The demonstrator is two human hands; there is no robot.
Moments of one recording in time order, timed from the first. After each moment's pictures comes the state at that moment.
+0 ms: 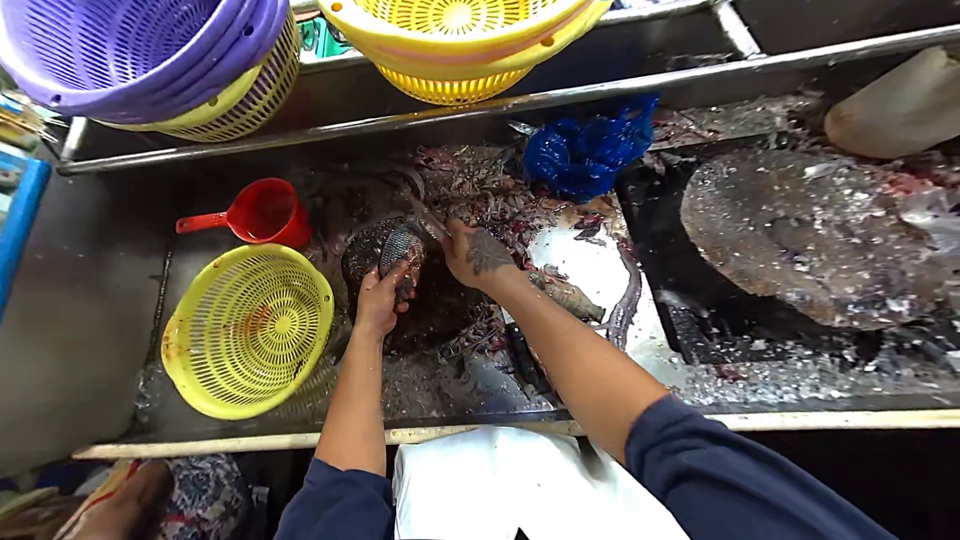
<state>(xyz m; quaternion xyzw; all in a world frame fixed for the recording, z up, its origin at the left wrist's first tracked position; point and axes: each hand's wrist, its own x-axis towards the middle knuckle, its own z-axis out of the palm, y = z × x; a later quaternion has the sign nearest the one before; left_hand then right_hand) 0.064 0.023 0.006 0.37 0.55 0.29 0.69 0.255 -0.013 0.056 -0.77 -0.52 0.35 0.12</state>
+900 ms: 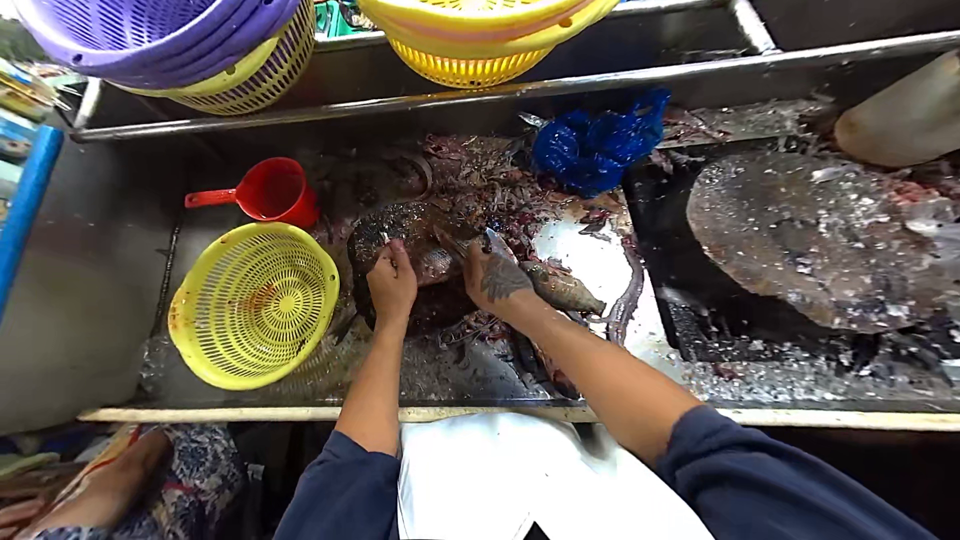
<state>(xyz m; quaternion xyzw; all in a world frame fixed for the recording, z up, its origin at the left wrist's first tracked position) 0.075 -0.003 -0.005 0.64 0.67 0.23 0.30 0.239 -0.070 0.042 -0.74 -0.55 0.38 0.02</state>
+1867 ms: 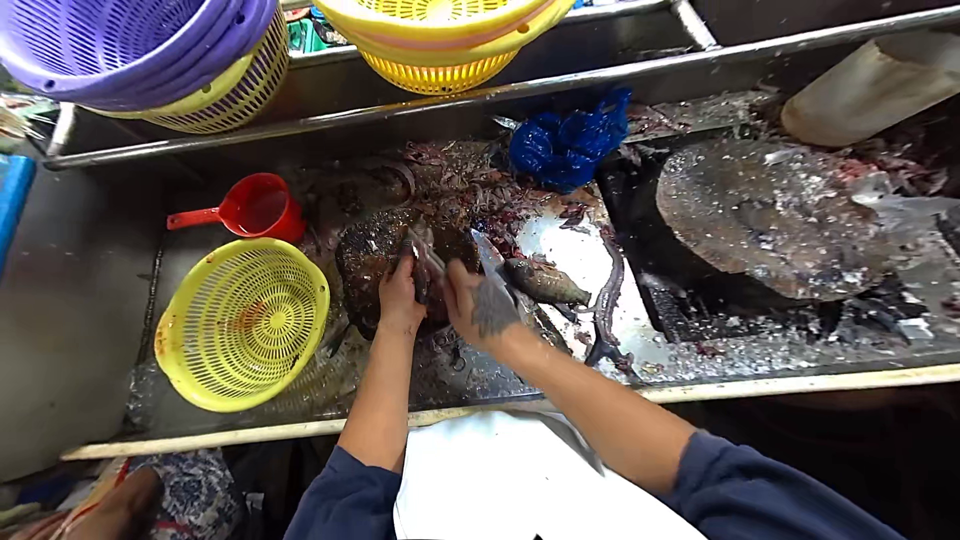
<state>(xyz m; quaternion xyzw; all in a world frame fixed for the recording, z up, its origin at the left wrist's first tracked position) 0.107 -0.018 0.012 0.21 0.53 0.40 0.72 0.214 -0.112 0.067 -0.76 -0.54 0.34 0.14</state>
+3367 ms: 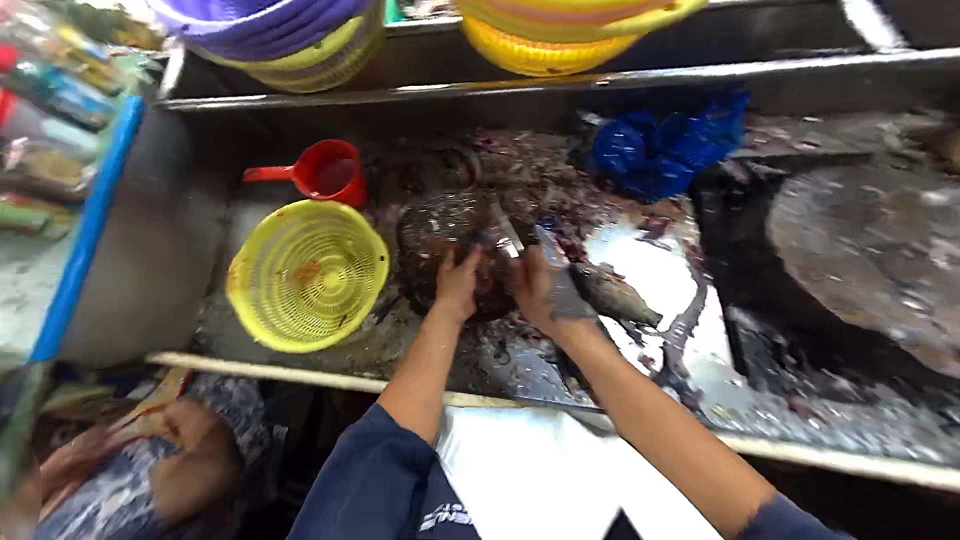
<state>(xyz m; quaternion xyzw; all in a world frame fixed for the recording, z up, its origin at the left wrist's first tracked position) 0.090 -0.026 -0.006 0.30 0.55 0.33 0.71 0.215 -0.096 0.040 -0.78 -0.51 0.31 0.20</state>
